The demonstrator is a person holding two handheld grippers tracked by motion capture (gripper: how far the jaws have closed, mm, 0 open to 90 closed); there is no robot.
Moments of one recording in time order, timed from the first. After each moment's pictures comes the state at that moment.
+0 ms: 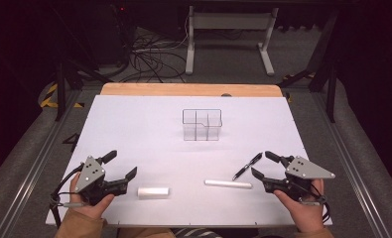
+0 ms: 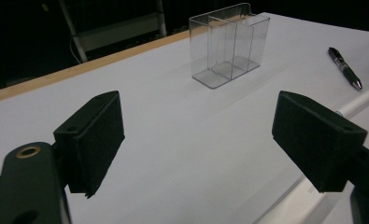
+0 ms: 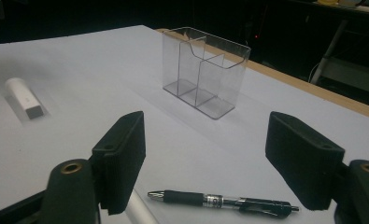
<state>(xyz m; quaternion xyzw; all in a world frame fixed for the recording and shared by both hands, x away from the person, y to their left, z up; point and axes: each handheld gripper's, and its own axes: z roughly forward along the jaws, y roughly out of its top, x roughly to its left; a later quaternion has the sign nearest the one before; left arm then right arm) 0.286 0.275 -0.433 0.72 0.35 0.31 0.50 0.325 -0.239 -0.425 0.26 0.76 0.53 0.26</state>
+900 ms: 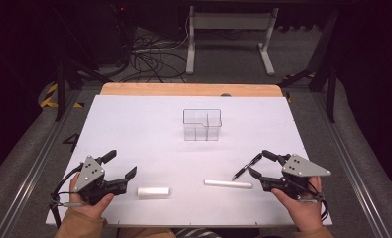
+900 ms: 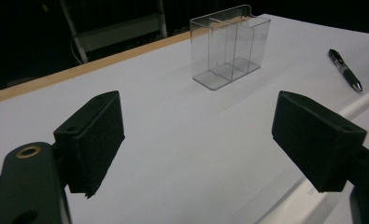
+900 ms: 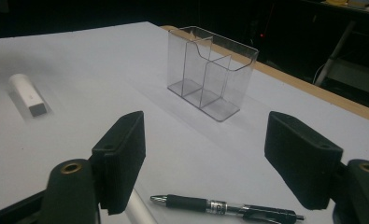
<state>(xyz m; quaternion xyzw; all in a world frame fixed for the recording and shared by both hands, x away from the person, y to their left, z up) 0.286 0.275 -0.432 0.72 0.36 0.31 0.50 0.329 -0.232 -0.420 0.25 0.77 0.53 0.26</state>
